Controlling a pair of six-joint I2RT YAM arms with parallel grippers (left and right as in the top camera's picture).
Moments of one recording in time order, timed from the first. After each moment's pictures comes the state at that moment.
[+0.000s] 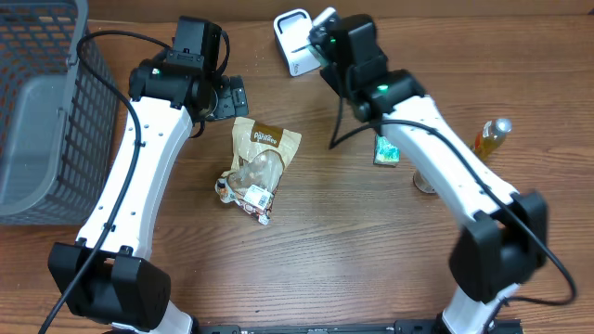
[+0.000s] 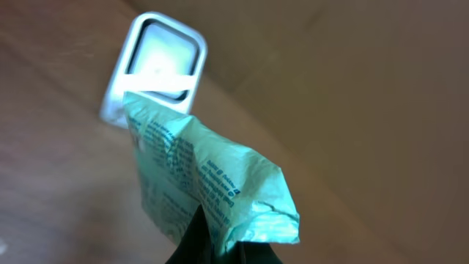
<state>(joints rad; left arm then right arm) -0.21 1.75 1.71 -1.10 -0.15 -0.39 0.47 1.90 1.66 -0.42 0.35 -0.45</state>
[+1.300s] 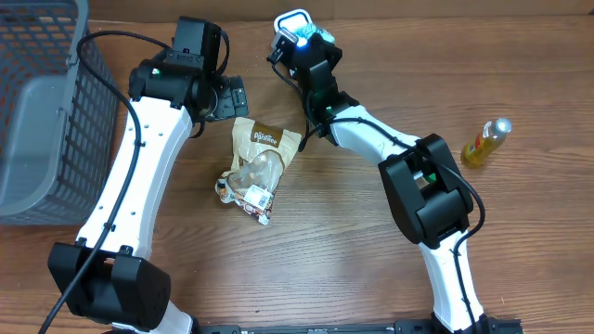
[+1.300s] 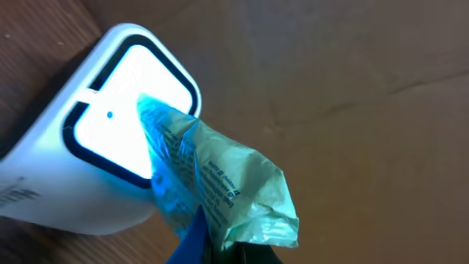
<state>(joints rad) -0.21 1.75 1.71 -1.10 -0.15 -0.39 0.52 2.32 1.66 0.32 0.53 -0.91</state>
